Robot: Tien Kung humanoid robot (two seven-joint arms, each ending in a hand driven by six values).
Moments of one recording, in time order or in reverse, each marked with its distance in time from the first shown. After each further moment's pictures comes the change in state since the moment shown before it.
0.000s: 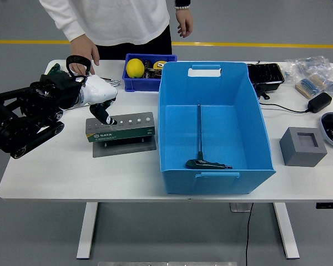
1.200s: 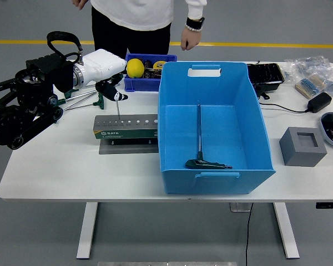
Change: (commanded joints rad) left arm 0.028 0.034 -0.225 -0.115 -0.039 0.076 -0.035; right arm 0.001 -0.002 -0.017 0.000 0.025 0.005 0.008
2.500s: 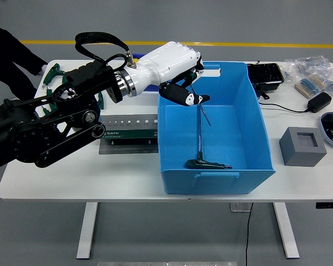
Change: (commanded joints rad) left arm 0.030 -0.136 -0.012 -0.288 -0.219 0.190 -0.046; right arm 0.008 -0.005 0.023 0.003 -0.046 -0.006 -0.006
